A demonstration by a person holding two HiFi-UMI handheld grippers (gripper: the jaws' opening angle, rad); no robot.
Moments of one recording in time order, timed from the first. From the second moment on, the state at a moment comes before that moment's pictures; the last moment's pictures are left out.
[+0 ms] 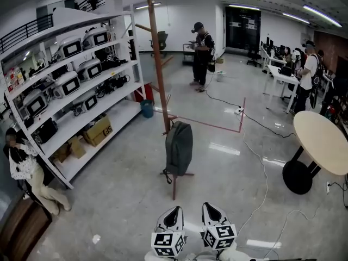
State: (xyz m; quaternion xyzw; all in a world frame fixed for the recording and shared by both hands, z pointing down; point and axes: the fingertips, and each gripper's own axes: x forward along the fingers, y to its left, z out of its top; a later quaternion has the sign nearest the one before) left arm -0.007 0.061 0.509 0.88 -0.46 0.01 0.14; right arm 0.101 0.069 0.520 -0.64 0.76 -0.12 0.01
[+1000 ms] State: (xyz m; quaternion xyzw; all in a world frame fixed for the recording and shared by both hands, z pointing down) left arm 0.012 0.005 0.524 0.88 -0.46 0.03 0.15; right arm 0.120 0.016 0.541 -0.64 0.76 -0.15 -0.01
